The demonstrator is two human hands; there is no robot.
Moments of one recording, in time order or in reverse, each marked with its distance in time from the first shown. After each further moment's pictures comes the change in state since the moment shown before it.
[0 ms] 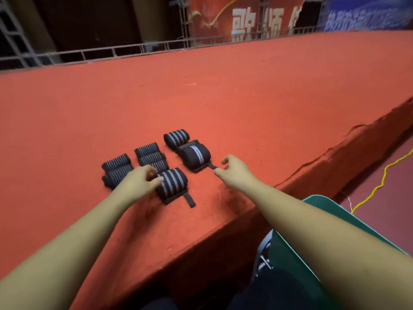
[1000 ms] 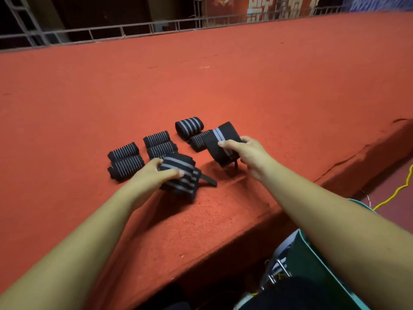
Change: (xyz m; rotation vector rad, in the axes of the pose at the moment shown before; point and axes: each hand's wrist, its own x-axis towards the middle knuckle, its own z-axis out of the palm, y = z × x) left_hand 0.012 -0.017 0.012 -0.786 -0.184 -0.144; right_hand 0.057 -0.015 0.026 0.749 -0.100 0.136
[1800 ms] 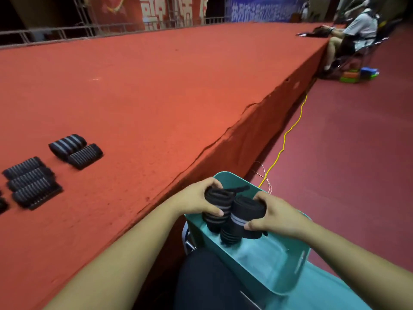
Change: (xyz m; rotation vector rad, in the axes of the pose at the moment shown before) left_hand -0.030 0.067 0.341 0.445 -0.770 0.353; right_hand -0.256 0.080 -0.297 -0.794 0.151 0.110
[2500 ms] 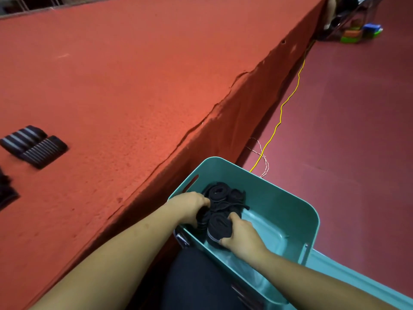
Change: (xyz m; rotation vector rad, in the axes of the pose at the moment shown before) left_hand 0.071 -0.069 0.052 0.900 -0.380 0.024; right_hand 0.040 0.056 0.135 -0.015 0.003 0.255
